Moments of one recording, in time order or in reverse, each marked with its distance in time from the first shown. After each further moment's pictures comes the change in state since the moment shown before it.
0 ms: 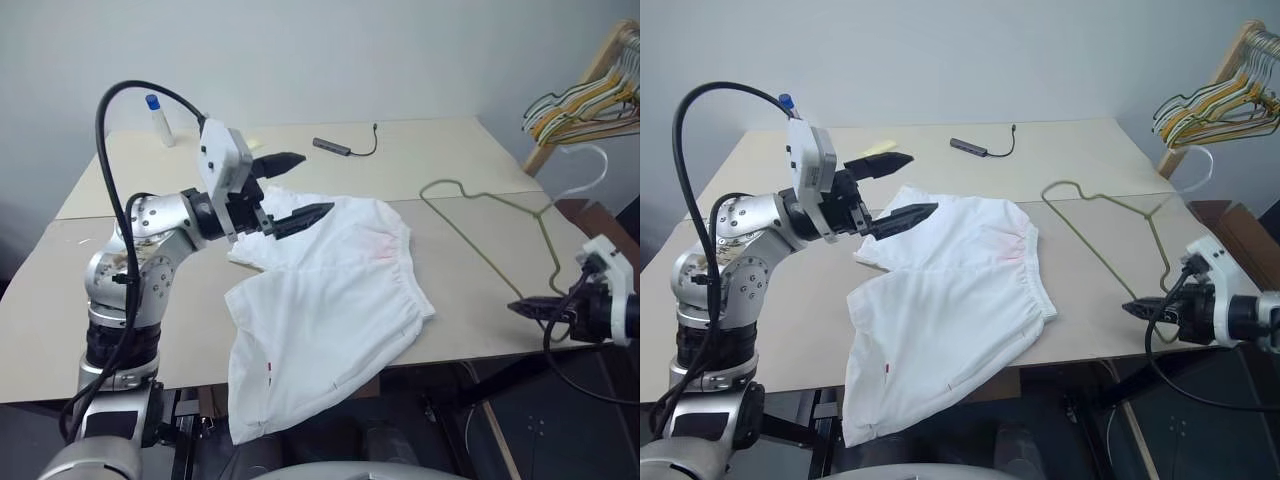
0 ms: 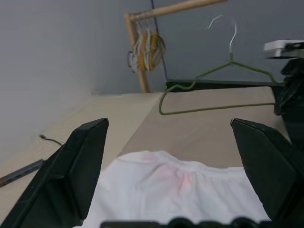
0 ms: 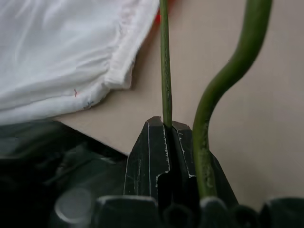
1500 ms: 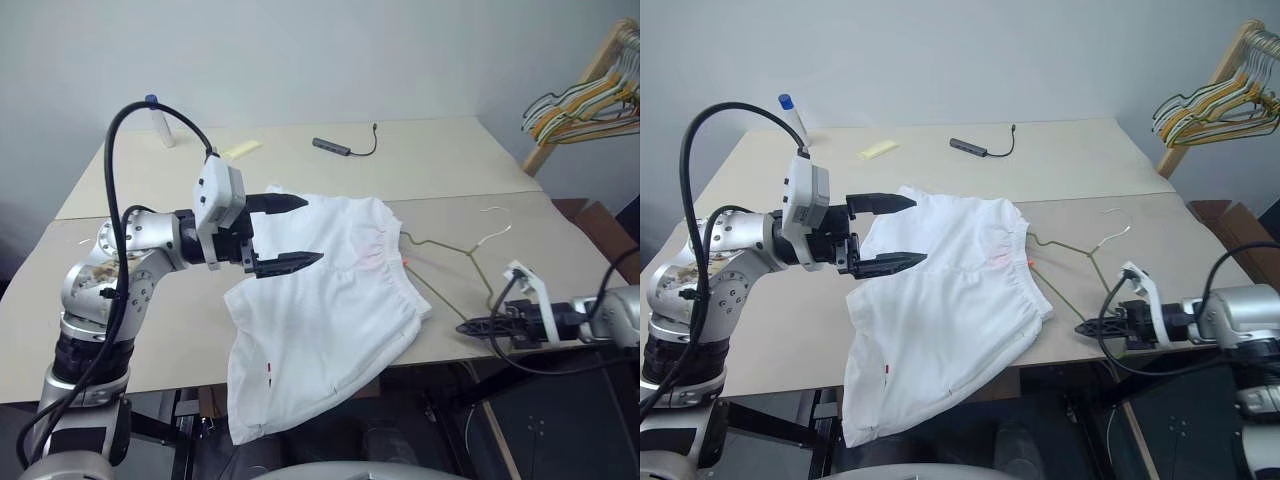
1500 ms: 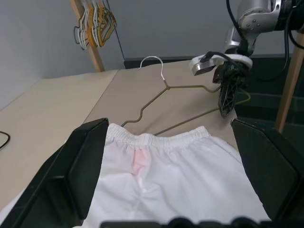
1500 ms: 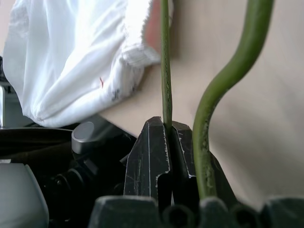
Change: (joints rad) left arm 0.081 0.139 -0.034 -0.045 -0.059 -0.019 -0.120; right arm -0.397 0.151 0.503 0.384 -0.068 0.028 0.143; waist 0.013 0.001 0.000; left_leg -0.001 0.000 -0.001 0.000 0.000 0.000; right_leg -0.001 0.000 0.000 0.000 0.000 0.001
